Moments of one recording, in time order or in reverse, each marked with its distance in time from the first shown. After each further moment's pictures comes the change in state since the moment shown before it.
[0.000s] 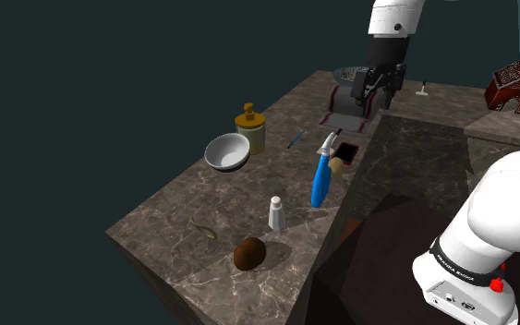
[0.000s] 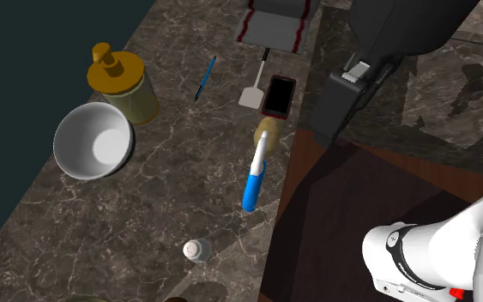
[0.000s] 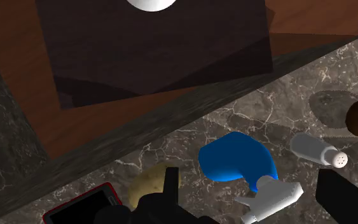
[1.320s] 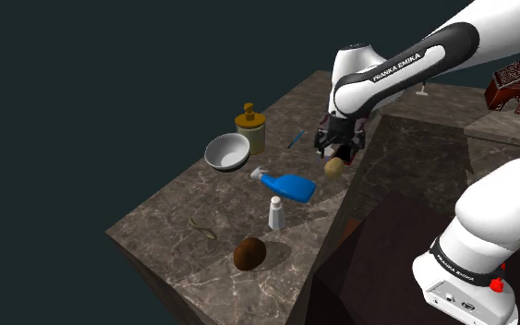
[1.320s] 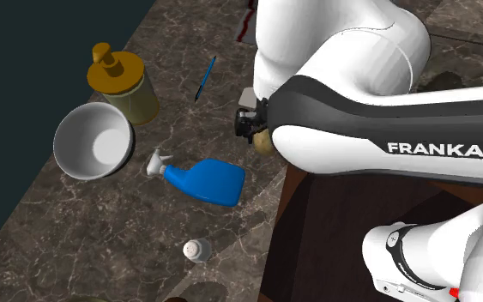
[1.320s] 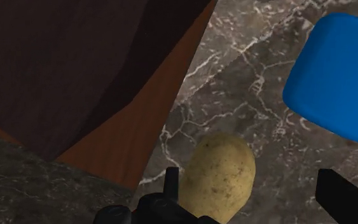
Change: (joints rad) arm -0.221 0.380 0.202 -0.277 -0.030 0.725 0.634
